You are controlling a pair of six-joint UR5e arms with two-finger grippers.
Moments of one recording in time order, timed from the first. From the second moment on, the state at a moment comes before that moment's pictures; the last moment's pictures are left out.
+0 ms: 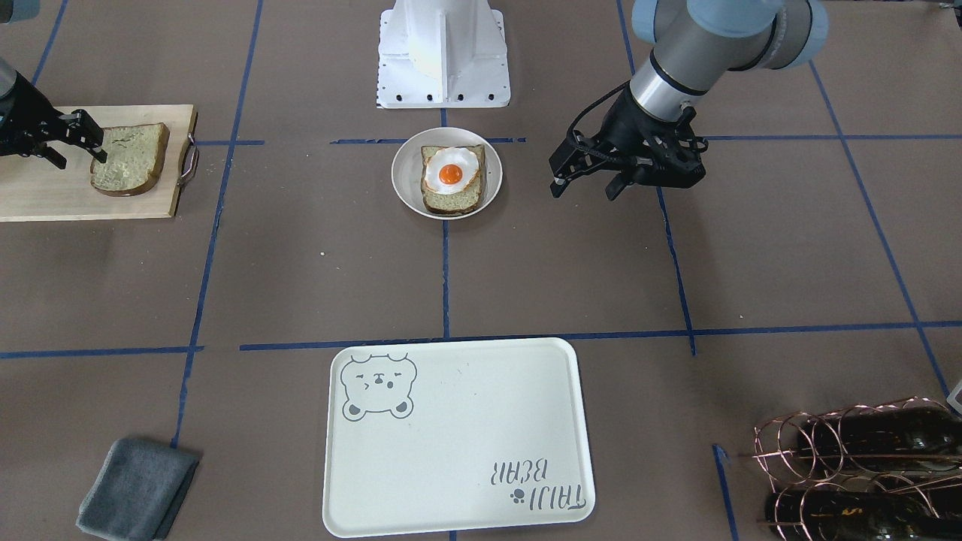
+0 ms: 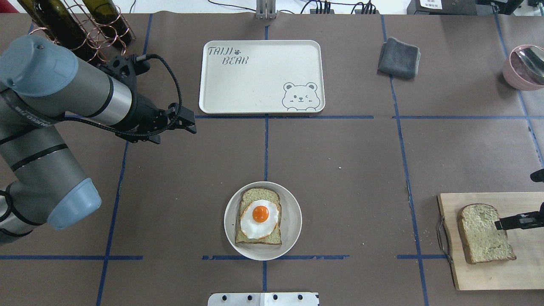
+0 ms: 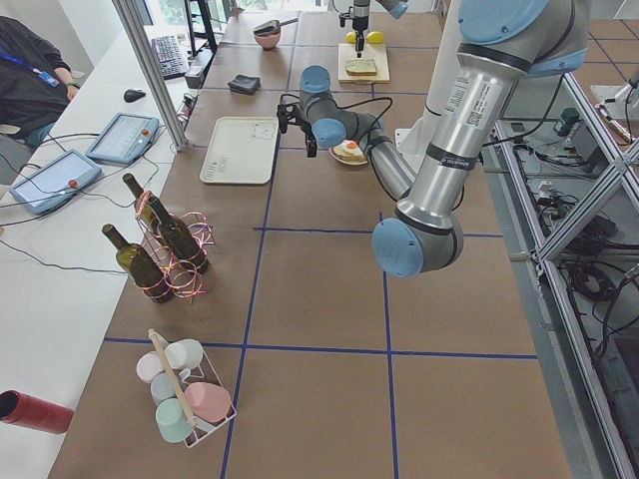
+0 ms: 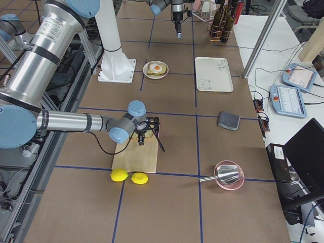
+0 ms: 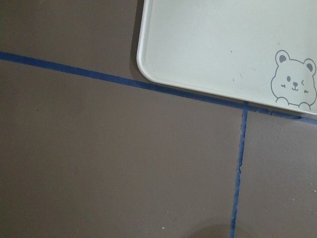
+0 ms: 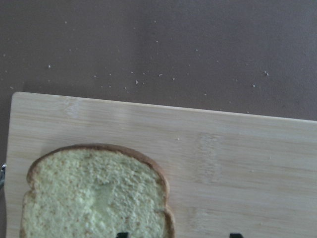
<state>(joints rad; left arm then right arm) -0.74 -1.97 -1.93 -1.85 -2.10 -1.35 0.74 -2.05 1.86 -0.68 2.10 0.93</state>
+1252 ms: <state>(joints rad) -0.74 -1.97 -1.94 -1.85 -2.10 -1.35 0.70 -2.04 1.85 -0.68 2.11 0.93</state>
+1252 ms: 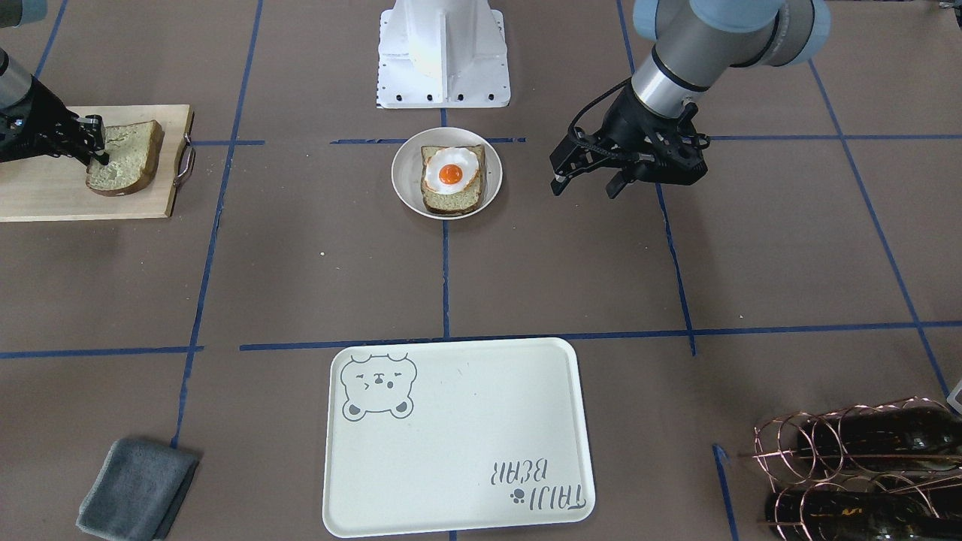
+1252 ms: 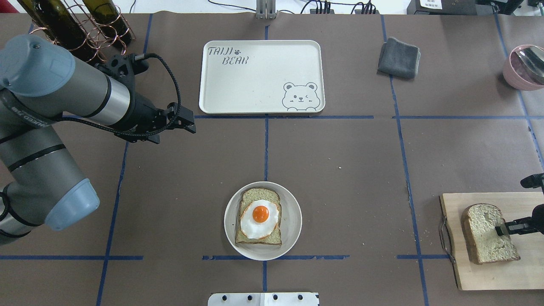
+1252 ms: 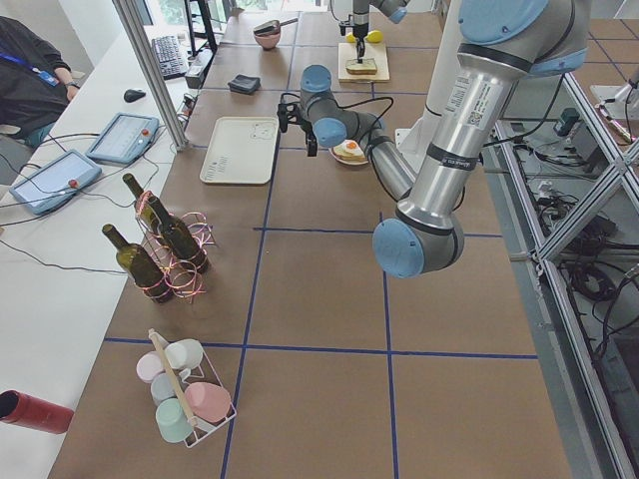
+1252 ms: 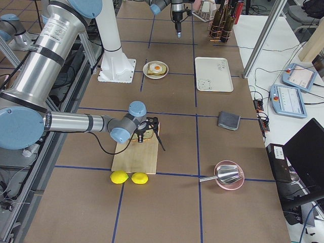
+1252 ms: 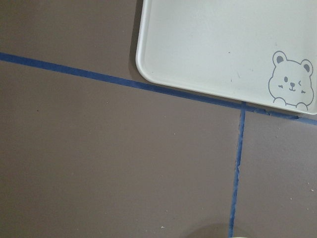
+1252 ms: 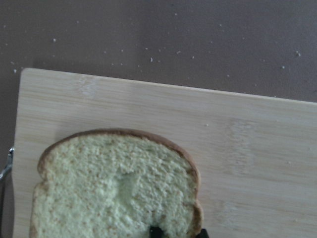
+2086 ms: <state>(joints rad) -0.74 -1.97 -1.94 -1.85 -2.10 -1.35 0.81 -2.03 1.94 -0.66 2.23 0.93</state>
